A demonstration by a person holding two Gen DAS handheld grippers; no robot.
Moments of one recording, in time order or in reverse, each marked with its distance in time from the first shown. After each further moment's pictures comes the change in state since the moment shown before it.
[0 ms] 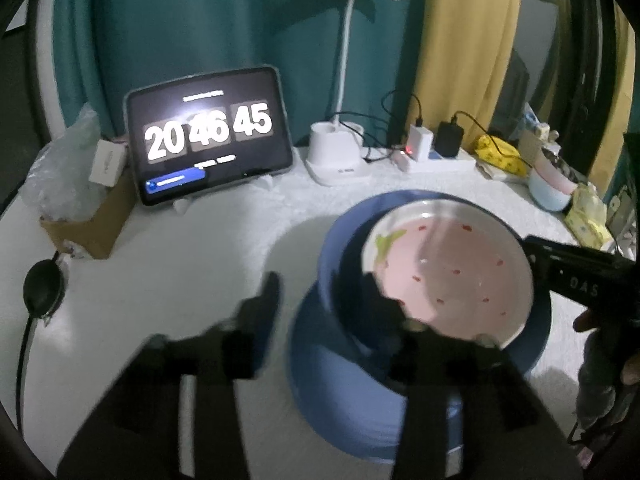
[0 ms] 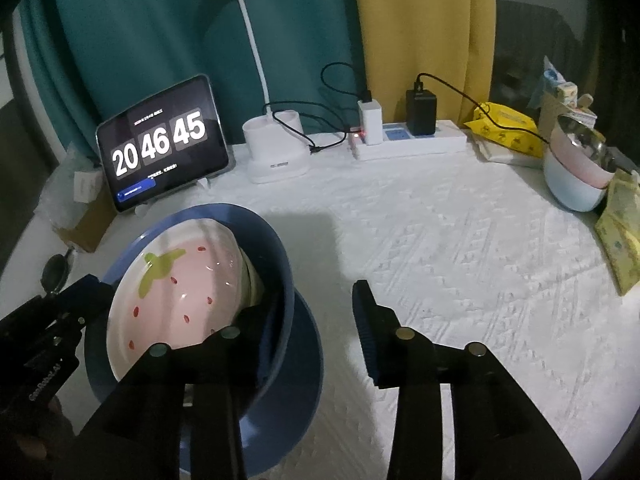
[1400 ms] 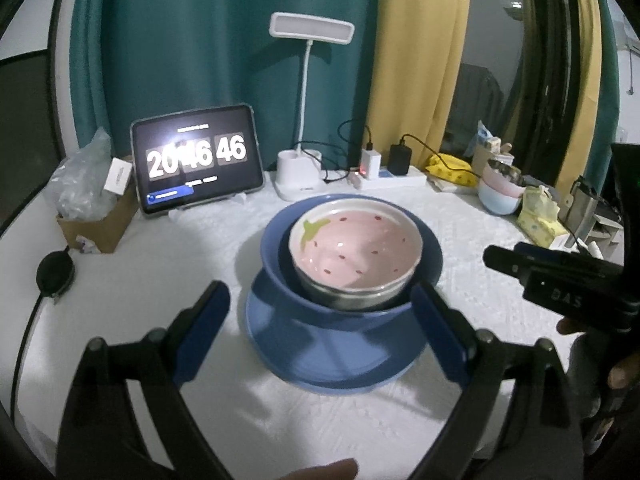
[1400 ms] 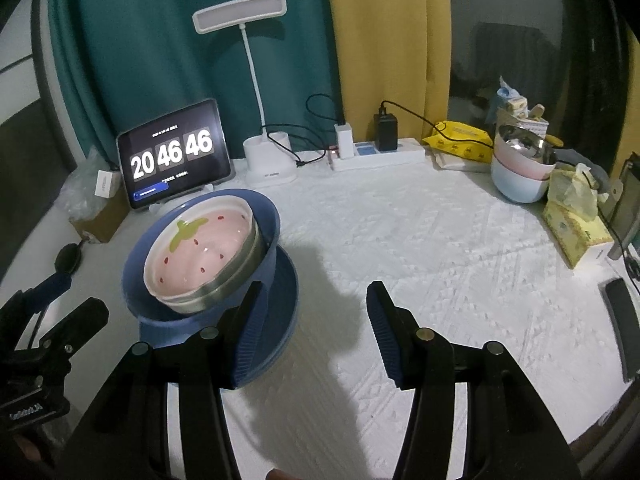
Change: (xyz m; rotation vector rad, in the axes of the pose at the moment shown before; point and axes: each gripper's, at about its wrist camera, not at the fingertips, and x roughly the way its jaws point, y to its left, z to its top) left arm -0.086 -0.041 -0.039 0.028 -0.114 -0.050; right arm -0.092 -0.012 -0.049 -0.015 -0.105 -0.040
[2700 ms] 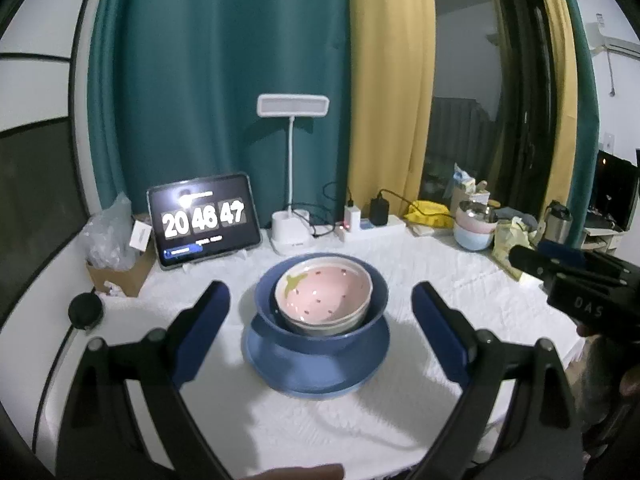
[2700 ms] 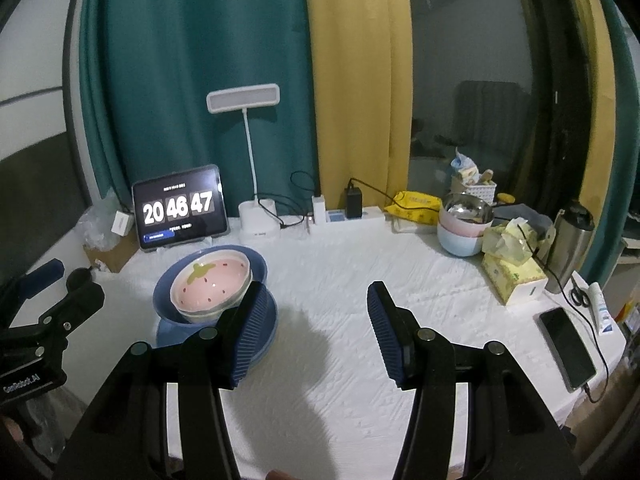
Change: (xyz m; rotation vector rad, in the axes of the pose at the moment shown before) left arm -0.093 -0.035 0.015 0.051 -0.179 0.012; right arm -0.120 -0.014 -0.005 -0.032 -0.232 -0.063
